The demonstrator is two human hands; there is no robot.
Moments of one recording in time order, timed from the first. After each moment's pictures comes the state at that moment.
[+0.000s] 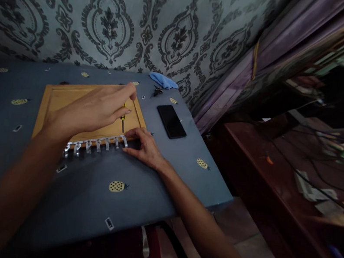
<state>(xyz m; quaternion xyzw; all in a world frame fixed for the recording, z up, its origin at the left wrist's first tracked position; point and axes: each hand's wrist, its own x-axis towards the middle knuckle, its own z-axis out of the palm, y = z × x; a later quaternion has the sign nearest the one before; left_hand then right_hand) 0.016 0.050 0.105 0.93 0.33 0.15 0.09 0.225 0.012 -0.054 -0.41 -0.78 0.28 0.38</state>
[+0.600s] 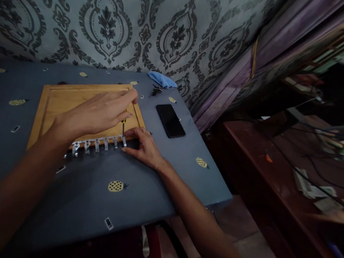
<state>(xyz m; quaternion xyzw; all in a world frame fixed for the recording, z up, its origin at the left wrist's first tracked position) 0.025 0.049 0.097 0.93 0.36 0.10 0.03 0.225 0.012 -0.052 -0.42 -0.79 0.26 0.36</state>
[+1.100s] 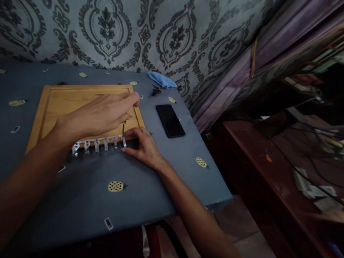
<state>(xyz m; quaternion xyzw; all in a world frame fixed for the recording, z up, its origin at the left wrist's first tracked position) 0.029 0.044 0.099 0.93 0.35 0.08 0.03 0.224 0.012 -0.051 -0.43 -0.78 0.29 0.36</state>
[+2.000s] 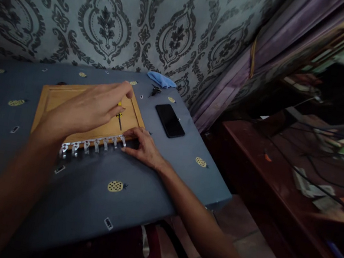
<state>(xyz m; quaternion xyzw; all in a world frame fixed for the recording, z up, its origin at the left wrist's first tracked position) 0.013 0.045 0.107 0.92 0.36 0.15 0.07 0.225 0.011 -0.052 -0.42 -0.78 0.28 0.37</state>
